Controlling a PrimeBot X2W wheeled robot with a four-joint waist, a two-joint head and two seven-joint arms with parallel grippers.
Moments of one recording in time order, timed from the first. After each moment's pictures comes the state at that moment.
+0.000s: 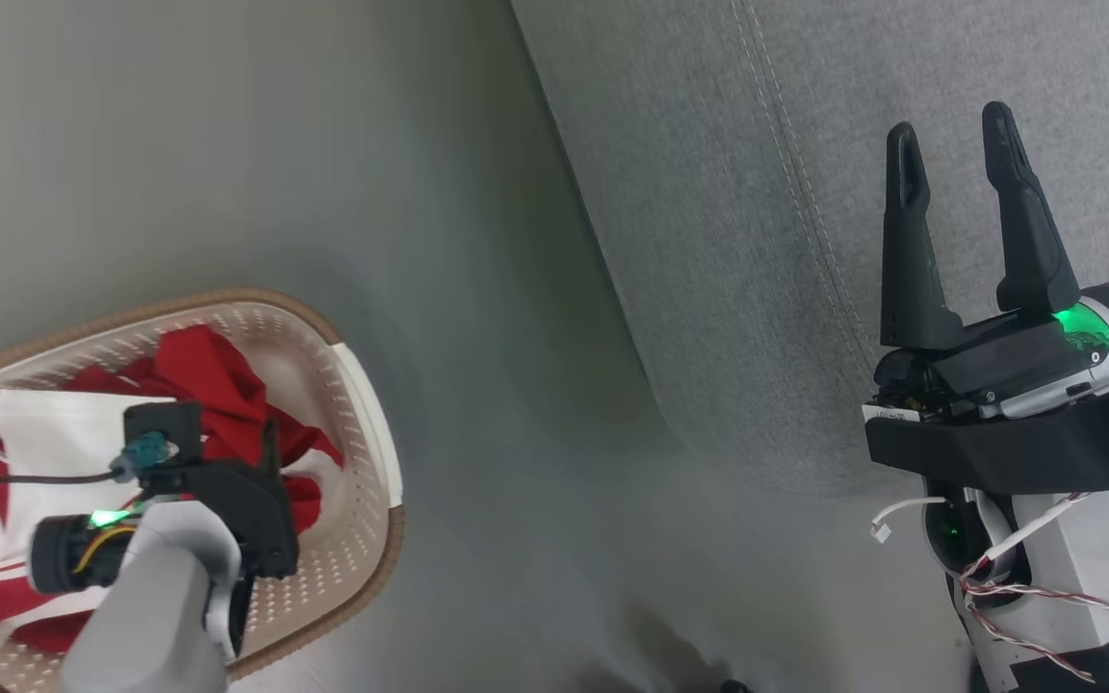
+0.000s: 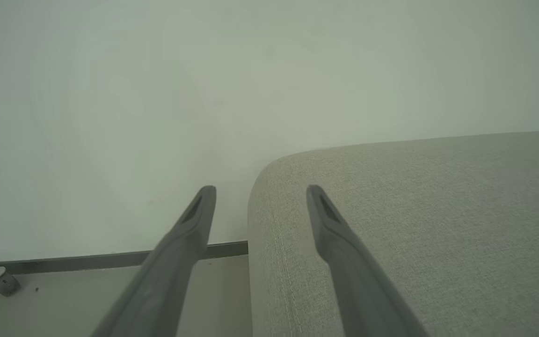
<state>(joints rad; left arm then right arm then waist) -0.67 0.14 -0.26 0.95 -0.41 0.04 -0.04 -0.53 -0.15 0.24 -0.07 0.34 0.01 -0.26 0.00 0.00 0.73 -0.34</state>
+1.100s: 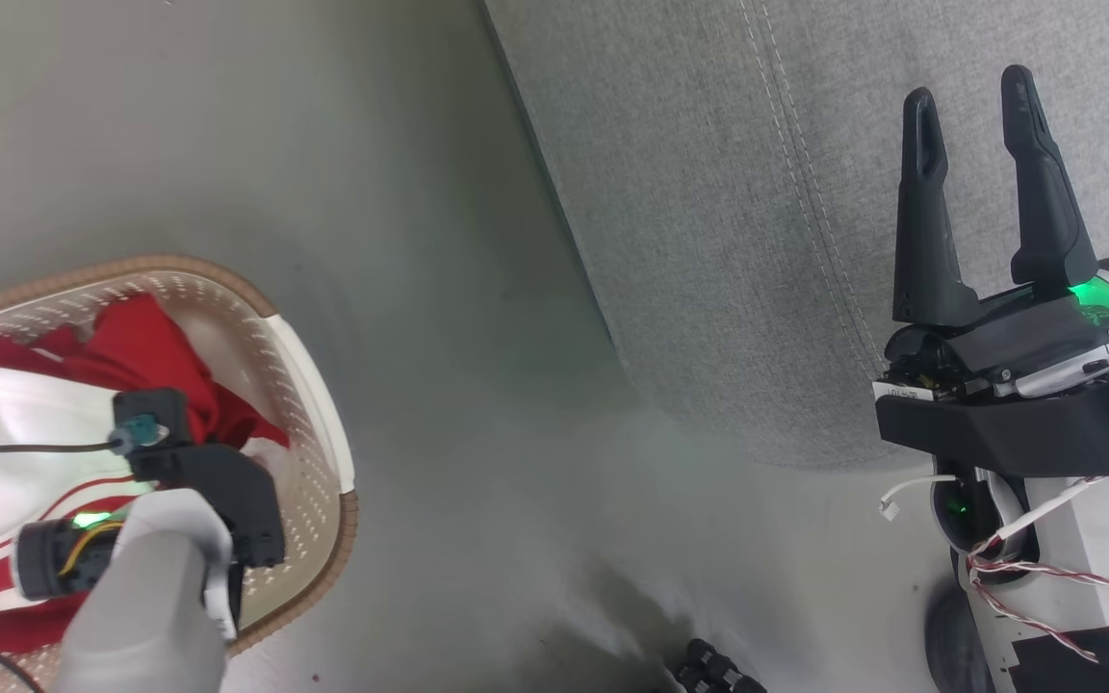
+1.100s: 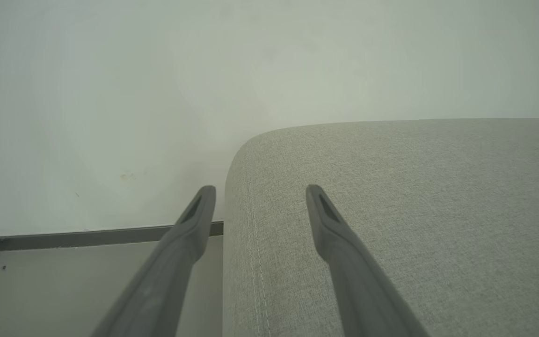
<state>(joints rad) -0.78 0.14 -0.25 1.15 -0.40 0.11 0.01 -0.56 -0.11 0.20 -0.07 0.31 0.06 -0.26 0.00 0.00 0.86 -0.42</state>
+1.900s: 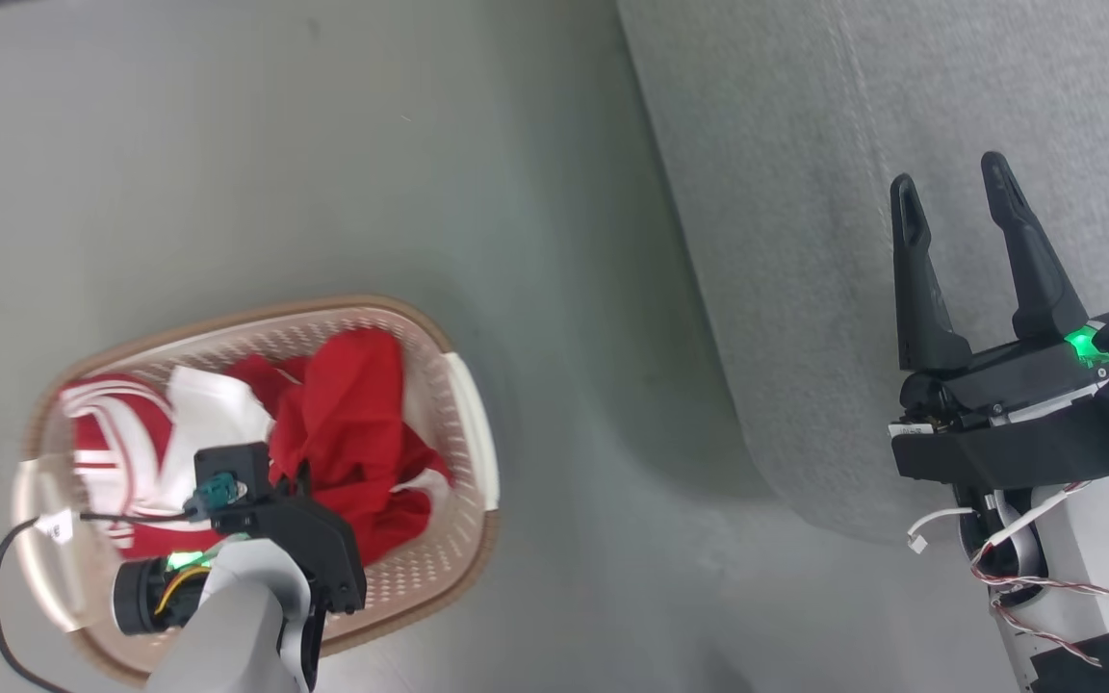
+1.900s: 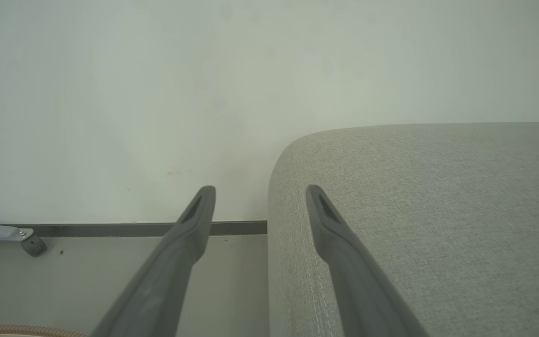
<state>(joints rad) -0.71 0.04 -0.26 1.17 -0.45 0.04 -0.16 -0.52 -0.18 0.19 0.07 0.27 0.09 -0.26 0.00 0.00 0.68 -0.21</state>
